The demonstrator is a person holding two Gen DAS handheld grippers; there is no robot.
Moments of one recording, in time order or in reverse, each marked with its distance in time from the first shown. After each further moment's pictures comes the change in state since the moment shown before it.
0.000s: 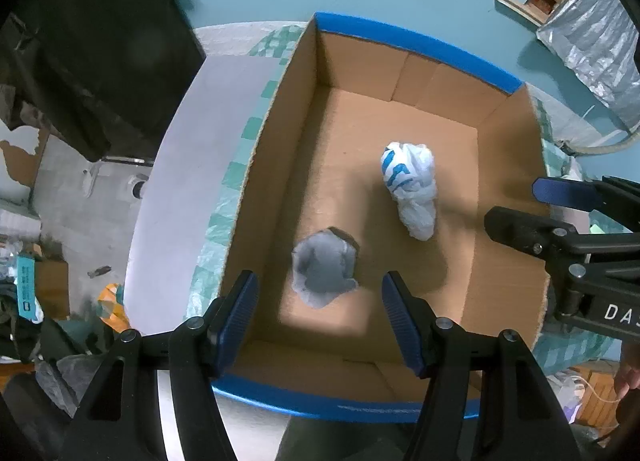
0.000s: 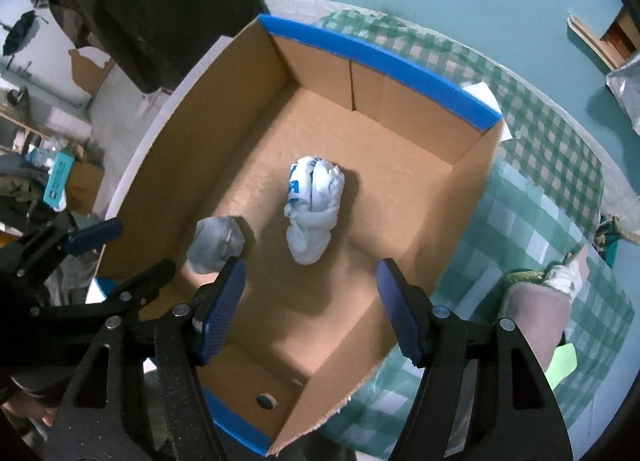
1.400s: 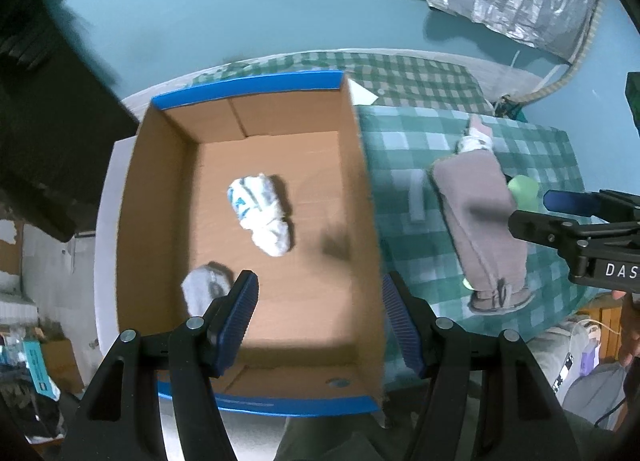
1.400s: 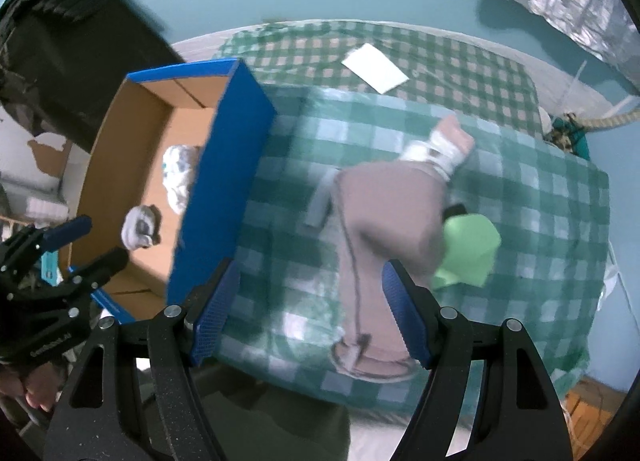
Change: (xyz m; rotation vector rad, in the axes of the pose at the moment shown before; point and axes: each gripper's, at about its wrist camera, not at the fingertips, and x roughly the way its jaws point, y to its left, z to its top) left arm -0.046 -0.125 -0.012 0.262 -0.080 -0.074; right arm -0.073 -0.139 -0.112 0.327 -0.071 -0.058
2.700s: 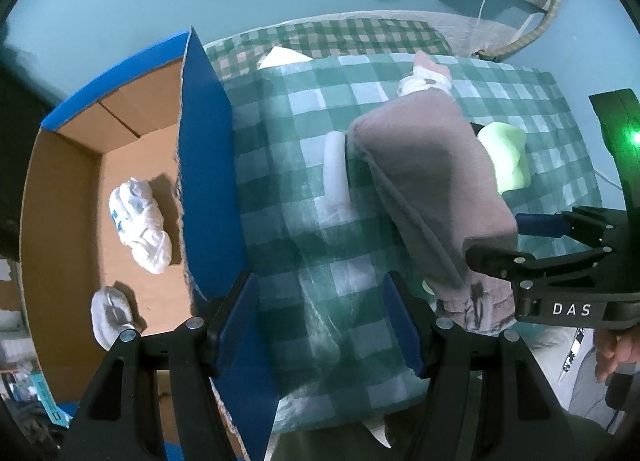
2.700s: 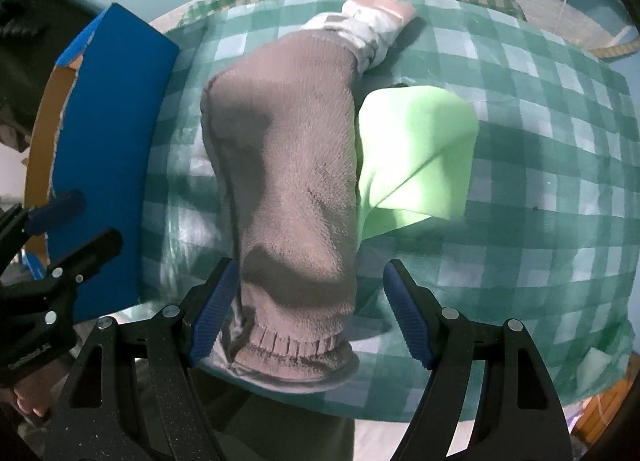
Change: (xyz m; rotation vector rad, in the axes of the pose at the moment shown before) left arm 0.074 -0.102 -0.002 0.139 0.066 -0.025; right arm 0.079 -0.090 -0.051 0.119 0.113 0.051
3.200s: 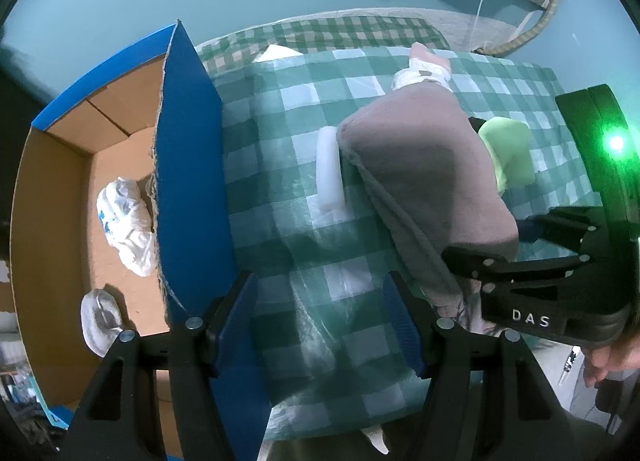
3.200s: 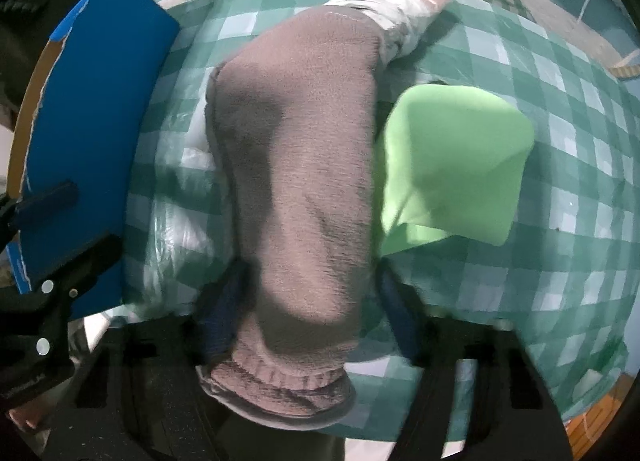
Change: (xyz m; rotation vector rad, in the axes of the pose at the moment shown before) left arm 0.014 -0.006 -0.001 0.002 0.002 -0.005; right arm 0.020 0.010 0.004 -0.066 0.022 -0.024
